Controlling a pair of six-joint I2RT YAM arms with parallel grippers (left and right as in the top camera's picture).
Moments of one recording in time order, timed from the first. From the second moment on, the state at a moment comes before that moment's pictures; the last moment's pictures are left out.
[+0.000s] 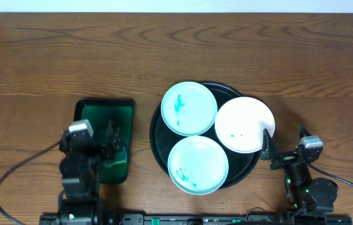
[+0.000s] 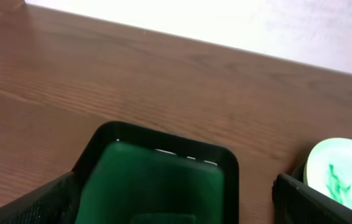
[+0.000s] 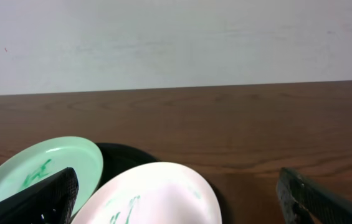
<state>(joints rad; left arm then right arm) 0.03 0.39 0.27 -0.24 -0.06 -0.18 -0.05 0.01 0.01 -0.05 -0.23 0.14</state>
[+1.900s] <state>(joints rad) 0.03 1.01 0.88 -0.89 0.15 -0.27 -0.05 0.07 0.01 -0.05 -0.61 0.39</state>
